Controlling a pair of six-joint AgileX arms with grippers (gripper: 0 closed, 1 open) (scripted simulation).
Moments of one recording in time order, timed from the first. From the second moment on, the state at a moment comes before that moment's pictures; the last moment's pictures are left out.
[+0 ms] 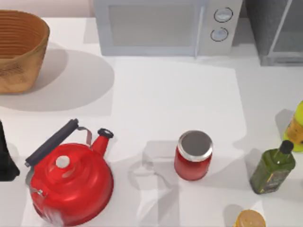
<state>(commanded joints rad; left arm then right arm) 0.00 0.00 0.00 0.00 0.00 0.00 -0.24 2.31 1.31 1.00 -0.21 0.00</state>
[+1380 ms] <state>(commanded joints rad) 0.00 0.00 0.00 0.00 0.00 0.00 -0.25 2.20 1.34 0.85 -0.21 0.00</state>
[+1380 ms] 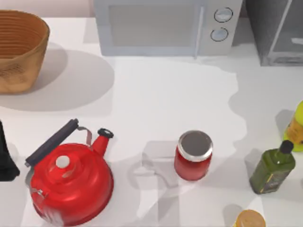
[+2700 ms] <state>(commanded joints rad) 0.00 0.00 0.00 0.00 0.00 0.00 -0.30 1.92 0.88 1.03 -0.27 0.01</state>
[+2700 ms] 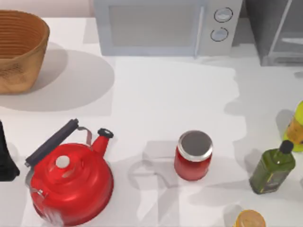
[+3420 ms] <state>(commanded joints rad) 0.00 0.00 0.00 0.00 0.00 0.00 -0.19 1.20 0.55 0.65 -0.17 0.00</state>
